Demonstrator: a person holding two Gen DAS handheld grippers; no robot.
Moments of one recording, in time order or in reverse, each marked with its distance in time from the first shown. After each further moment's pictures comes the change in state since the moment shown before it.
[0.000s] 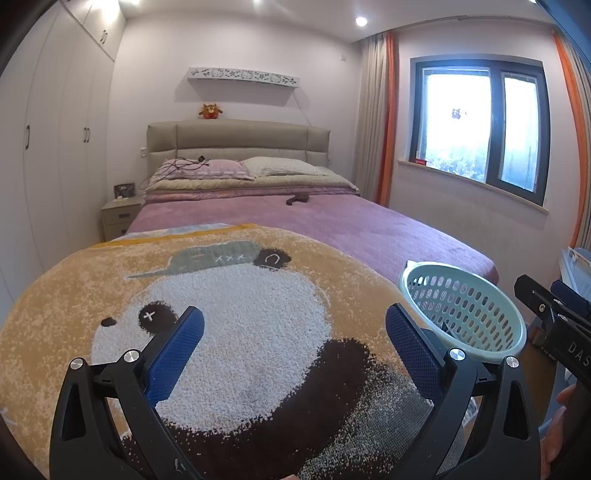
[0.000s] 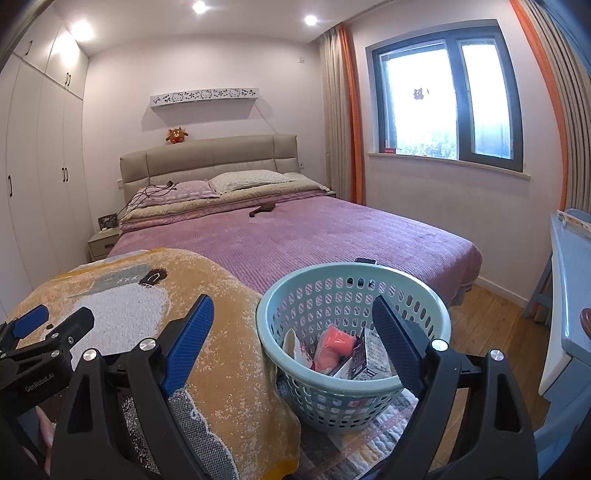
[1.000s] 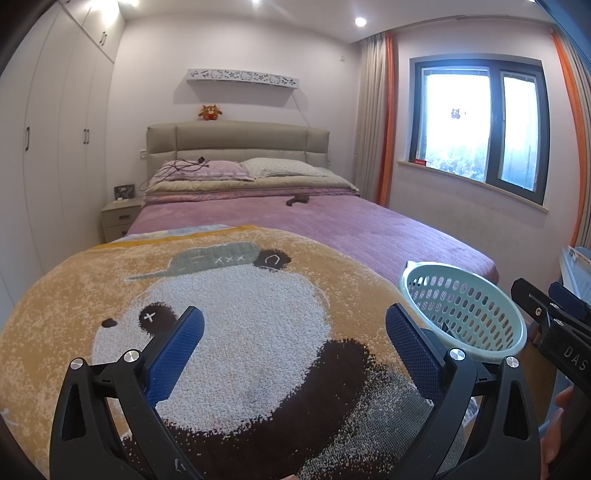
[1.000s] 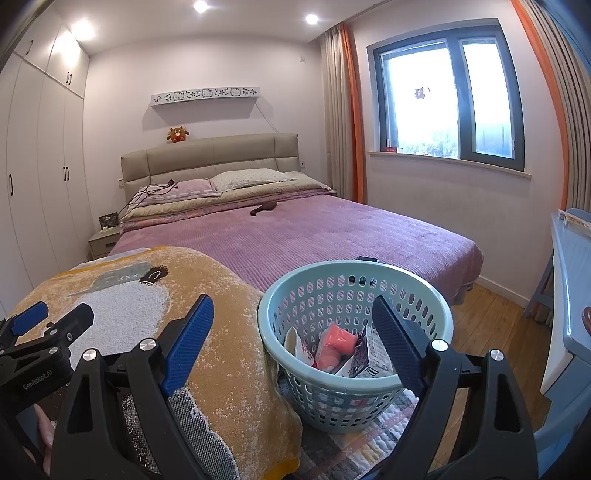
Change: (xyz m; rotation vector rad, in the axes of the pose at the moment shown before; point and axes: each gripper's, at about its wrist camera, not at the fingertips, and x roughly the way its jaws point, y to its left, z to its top) left arm 0.000 0.000 0.001 0.005 -0.003 0.002; right arm 0.002 0.002 -0.001 -0.001 0.007 0.004
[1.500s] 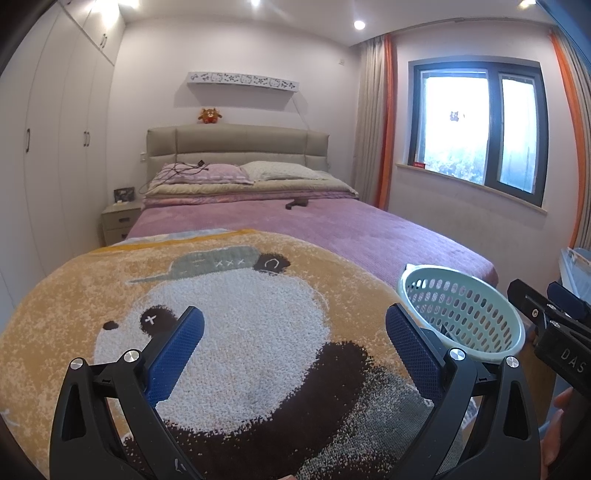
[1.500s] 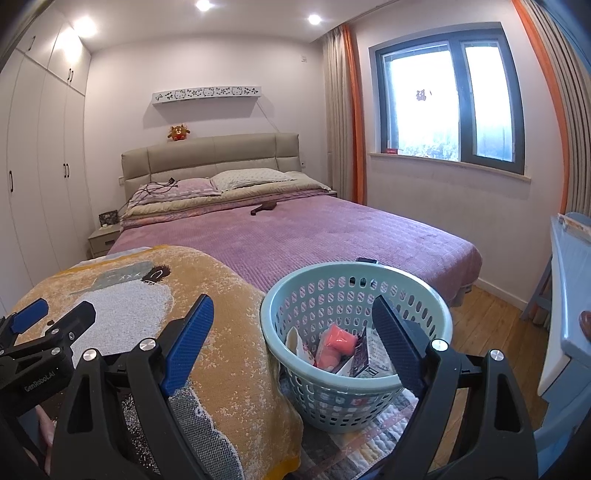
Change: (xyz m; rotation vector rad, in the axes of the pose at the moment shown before) left arm -0.005 0.001 0.002 0.002 -0.004 -0.013; right arm -0.004 0.007 0.003 -0.020 0.001 -0.015
